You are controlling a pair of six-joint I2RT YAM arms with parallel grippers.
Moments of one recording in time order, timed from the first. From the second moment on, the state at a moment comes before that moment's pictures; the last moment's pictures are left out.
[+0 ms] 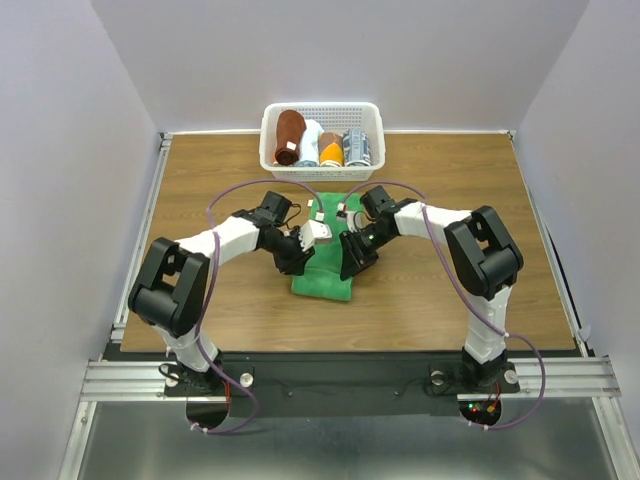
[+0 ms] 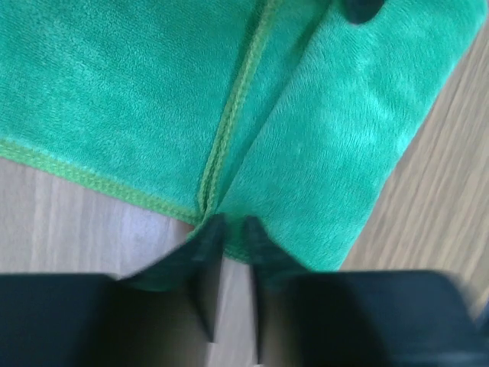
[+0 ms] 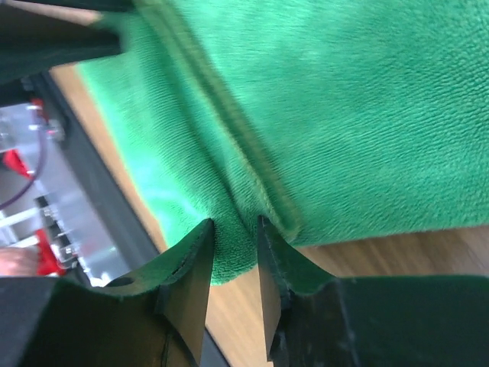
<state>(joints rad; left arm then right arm) -0.47 1.68 1.01 -0.52 0.55 0.69 0.51 1.97 1.26 -0.54 -0.80 0.07</state>
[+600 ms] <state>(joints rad) -0.82 1.19 0.60 -0.29 0.36 0.92 0.53 2.02 1.28 -0.55 -0.76 0.07</state>
